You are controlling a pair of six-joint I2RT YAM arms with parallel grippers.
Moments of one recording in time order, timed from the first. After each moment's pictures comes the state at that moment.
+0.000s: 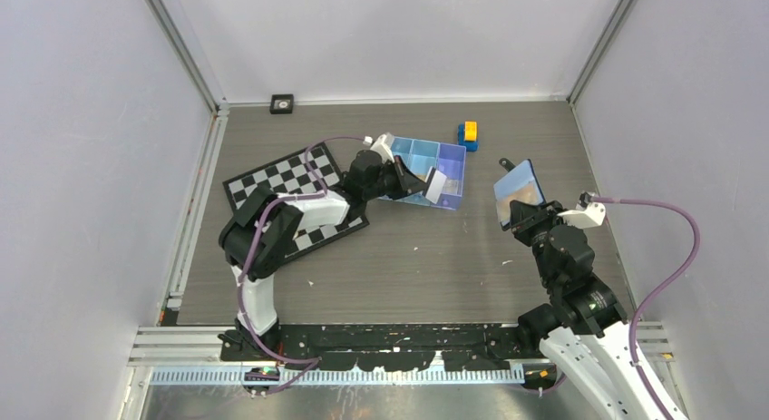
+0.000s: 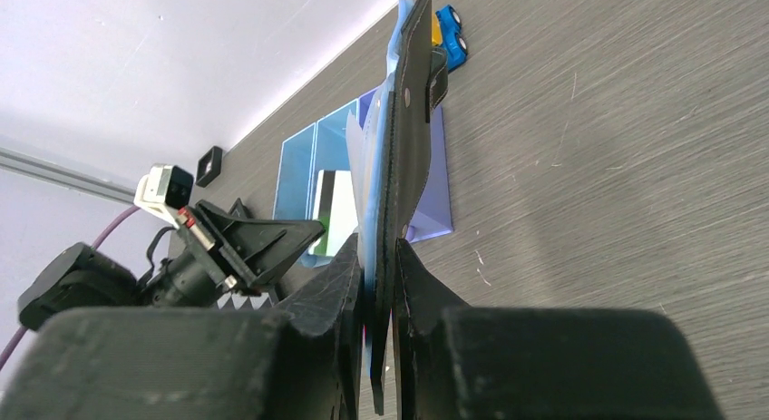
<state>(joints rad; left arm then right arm) -0.65 1.87 1.05 0.51 0.30 -0.87 0.43 0.38 0.58 -0.42 0.45 0.82</state>
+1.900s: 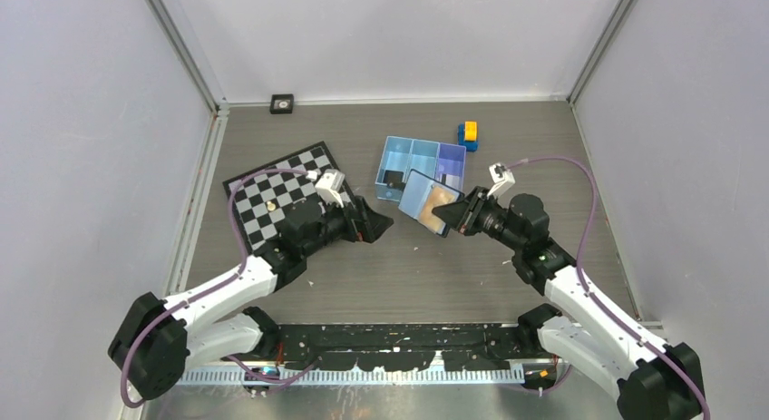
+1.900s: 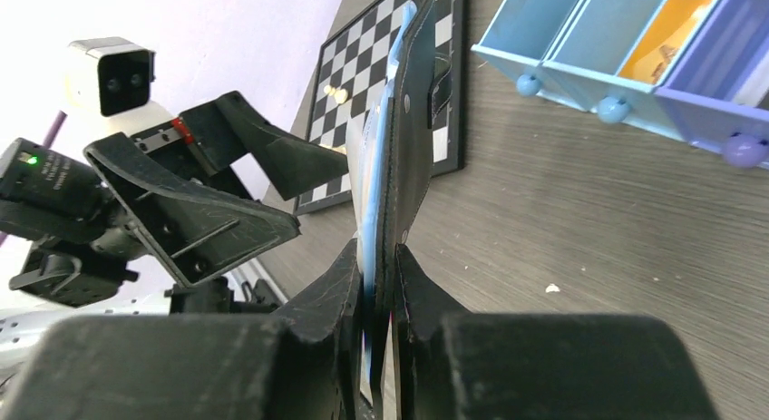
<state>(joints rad) -0.69 1.04 0.53 0.29 0.11 -0.62 0.43 0.80 0.48 0.15 -0.35 0.77</state>
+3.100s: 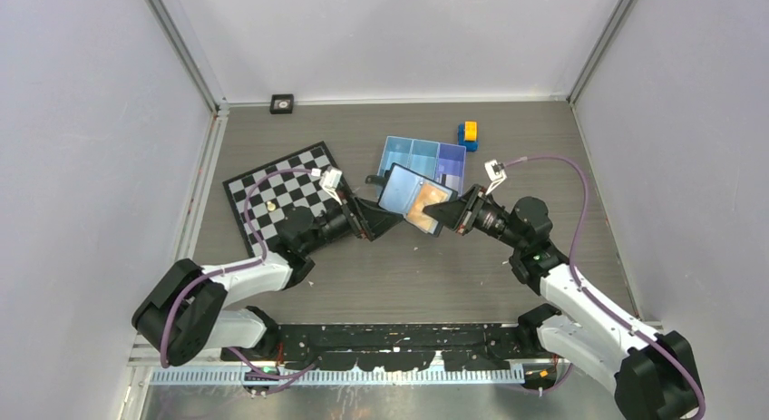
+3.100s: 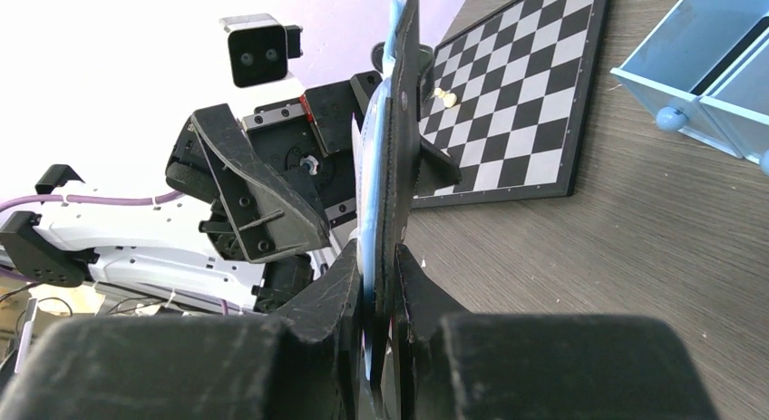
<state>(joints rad) -0.65 1.27 0.40 1.00 0.40 -0.84 0.43 0.86 0.42 0.46 -0.55 0.89</state>
